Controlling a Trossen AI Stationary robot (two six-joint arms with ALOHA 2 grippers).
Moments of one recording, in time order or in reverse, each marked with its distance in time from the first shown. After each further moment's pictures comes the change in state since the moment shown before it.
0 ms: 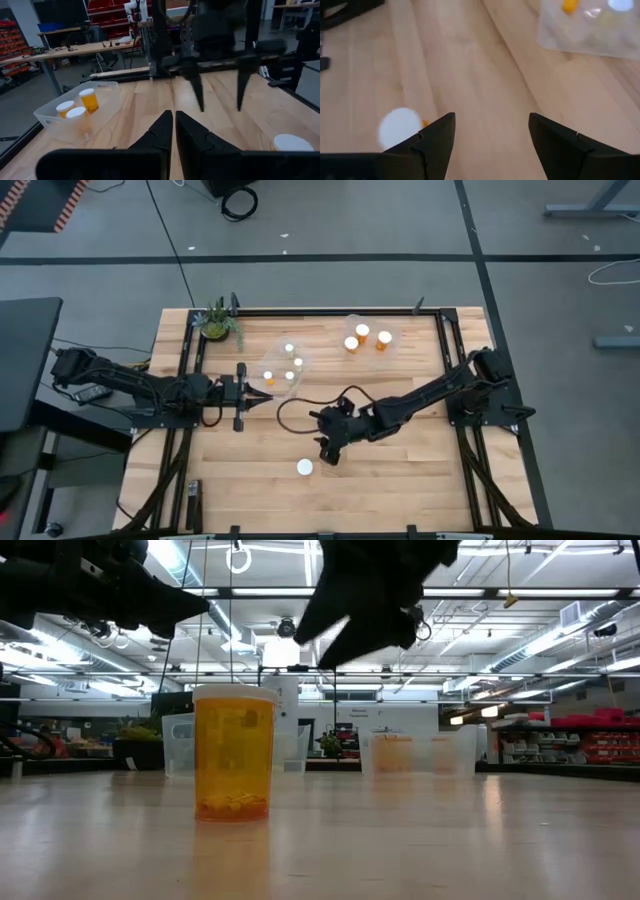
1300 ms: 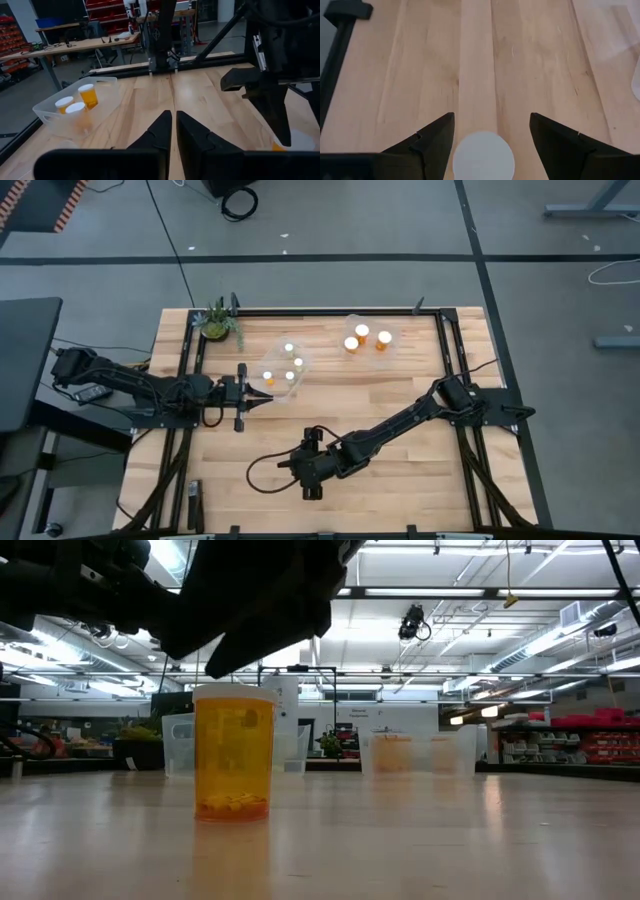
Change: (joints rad) left arm 0.000 0.013 0.002 -0.013 0.000 0.000; right arm 0.101 0.376 0.474 -0.150 -0.023 -0.272
